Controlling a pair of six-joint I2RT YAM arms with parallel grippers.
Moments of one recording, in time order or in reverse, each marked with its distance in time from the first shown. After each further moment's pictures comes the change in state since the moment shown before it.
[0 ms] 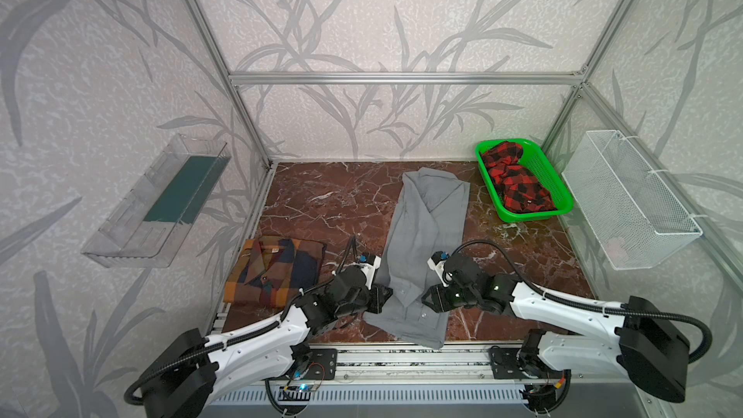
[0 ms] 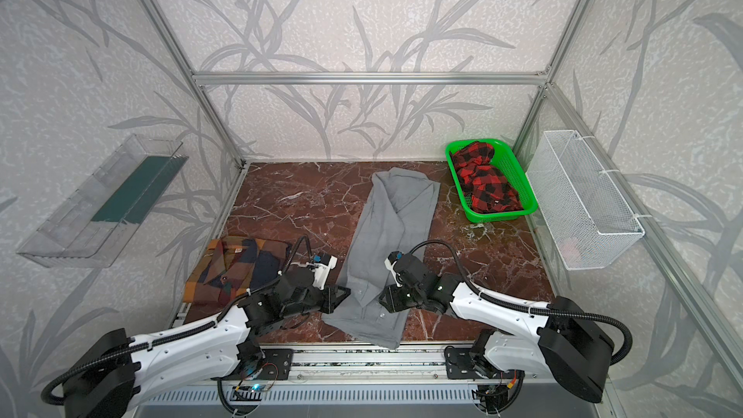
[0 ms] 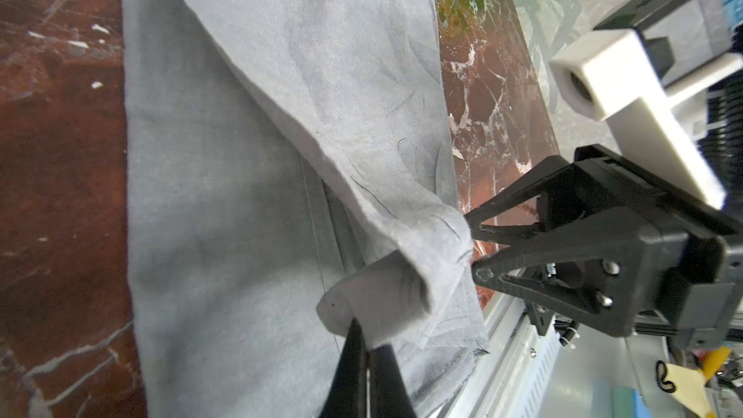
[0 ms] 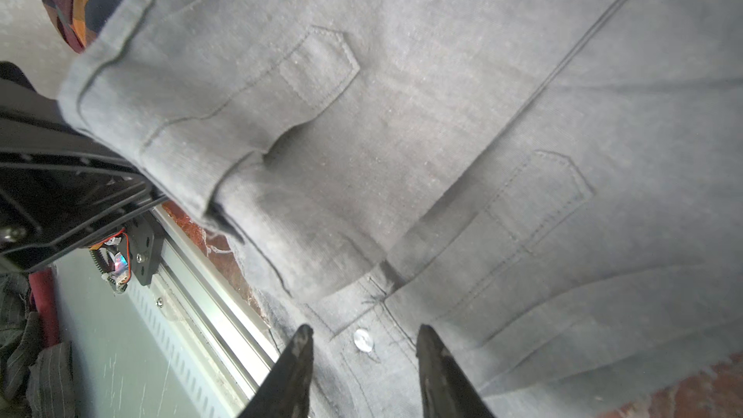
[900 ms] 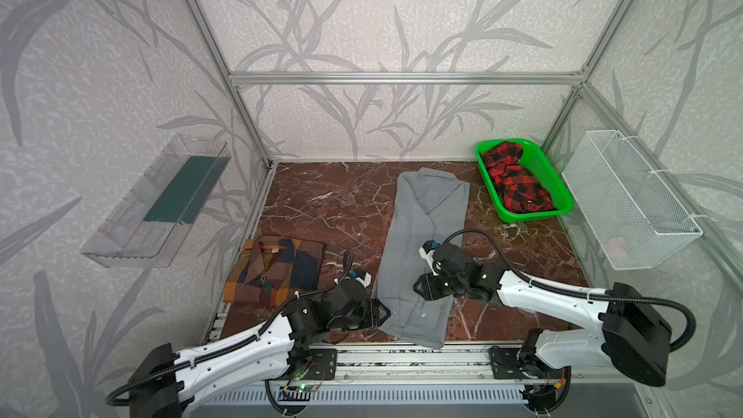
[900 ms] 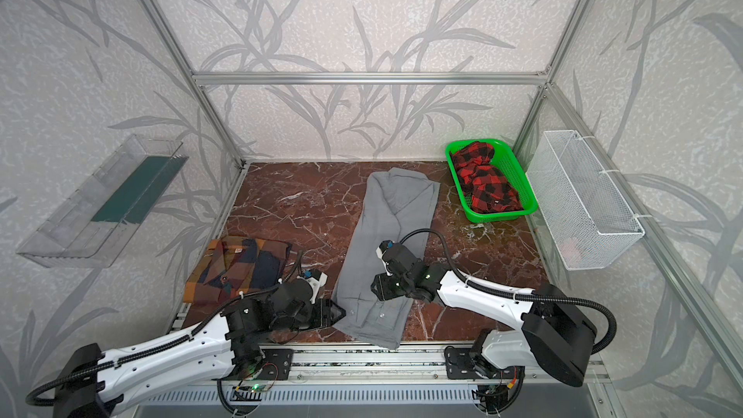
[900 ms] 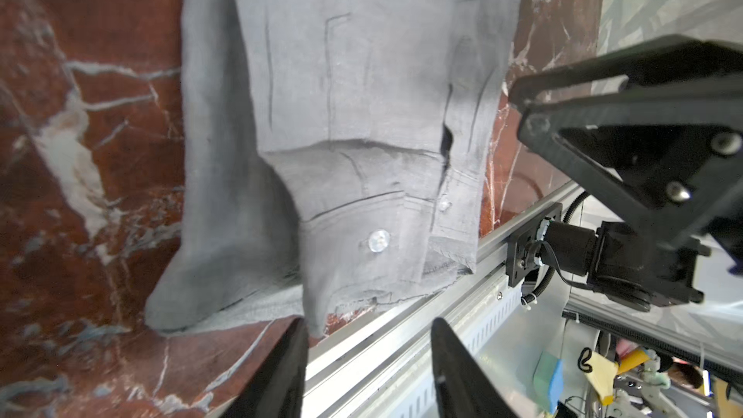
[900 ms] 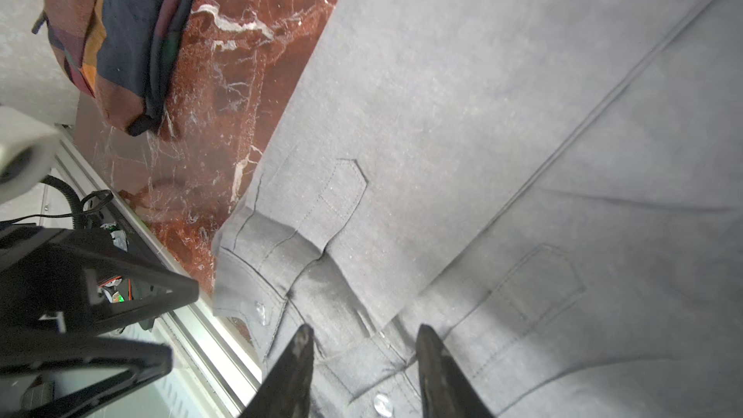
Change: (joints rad) left arm -0.116 -0.170 0.096 -0.455 -0.032 -0.316; right arm -0.014 0.122 0.161 -0.015 0.064 -0.028
